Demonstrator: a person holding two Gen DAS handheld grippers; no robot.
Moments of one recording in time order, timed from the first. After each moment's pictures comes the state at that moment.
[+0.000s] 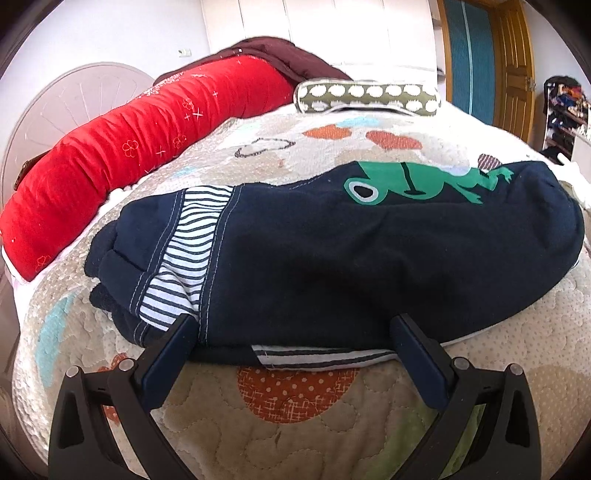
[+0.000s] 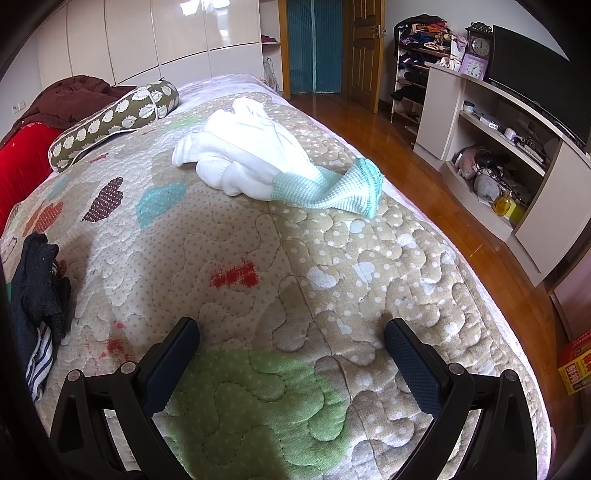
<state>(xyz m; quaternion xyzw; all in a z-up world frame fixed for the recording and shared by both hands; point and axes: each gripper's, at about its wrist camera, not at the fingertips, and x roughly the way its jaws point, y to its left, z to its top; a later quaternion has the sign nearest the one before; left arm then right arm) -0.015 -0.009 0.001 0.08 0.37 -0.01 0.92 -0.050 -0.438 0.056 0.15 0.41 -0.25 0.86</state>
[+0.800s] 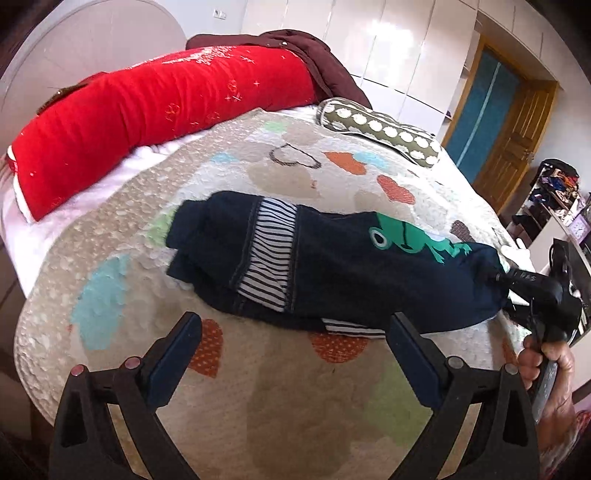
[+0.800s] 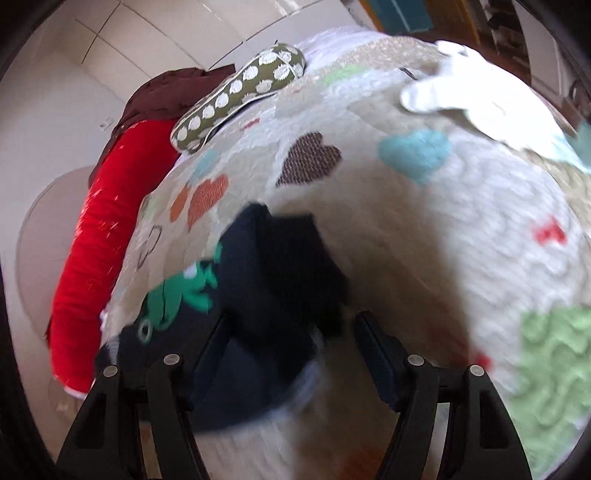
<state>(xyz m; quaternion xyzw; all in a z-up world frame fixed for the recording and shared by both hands) -0.051 0.089 0.071 -0.08 0.40 -0.05 0.91 0.033 -0.367 0.067 0.32 0.41 0.01 0.85</state>
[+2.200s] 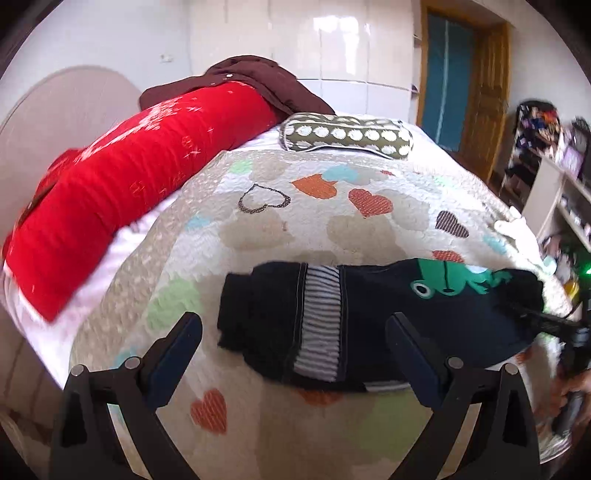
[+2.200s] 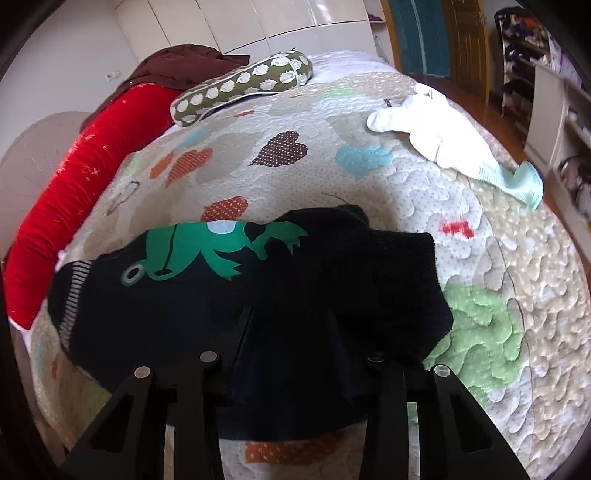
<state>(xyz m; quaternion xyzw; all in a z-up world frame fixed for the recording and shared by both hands) -0.023 0.038 0.118 0.06 0.37 -0.09 0.92 -0.032 -0.378 0.080 0.19 0.43 -0.01 0.88</state>
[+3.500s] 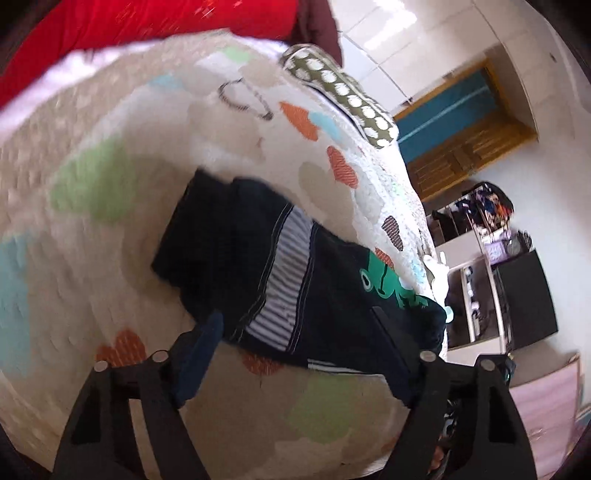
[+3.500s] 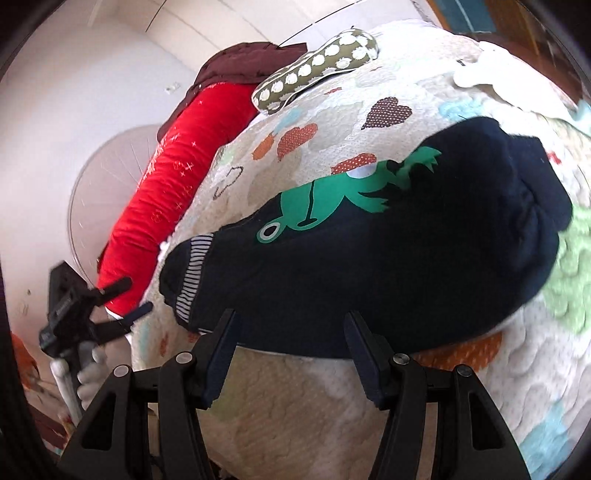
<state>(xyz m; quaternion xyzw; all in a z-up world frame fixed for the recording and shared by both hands) 0.020 0.111 0.057 -0.26 0.51 -0.21 0.79 -0.072 -0.334 0.085 0.31 0.41 0.16 0.85</state>
